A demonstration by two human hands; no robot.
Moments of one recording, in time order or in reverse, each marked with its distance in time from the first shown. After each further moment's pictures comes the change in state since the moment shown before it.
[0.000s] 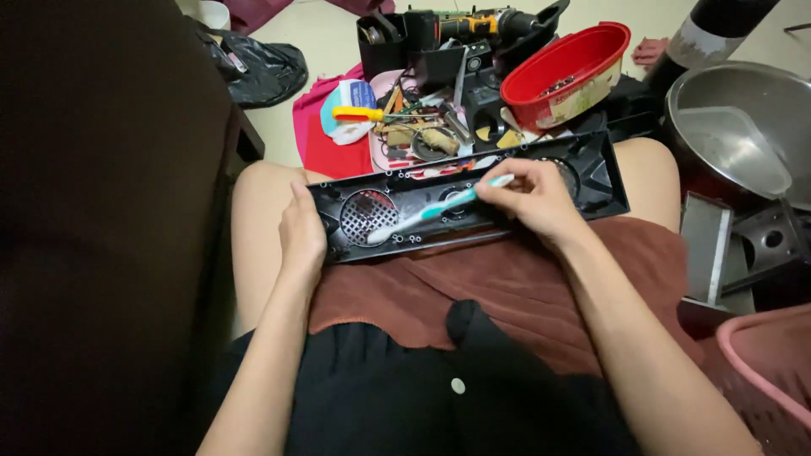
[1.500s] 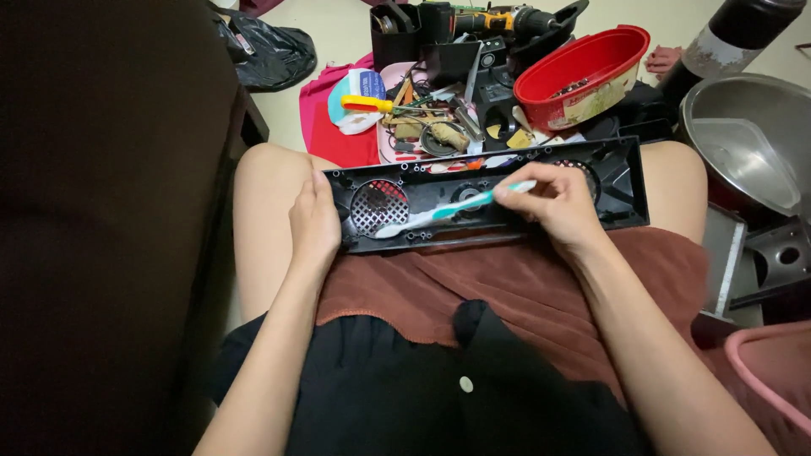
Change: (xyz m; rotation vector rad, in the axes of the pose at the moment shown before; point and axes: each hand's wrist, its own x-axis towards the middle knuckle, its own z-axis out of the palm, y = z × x) left_hand 0.018 -0.030 0.013 -0.022 0.065 0.206; right_hand -0.011 -0.006 0.000 0.069 0.055 -0.081
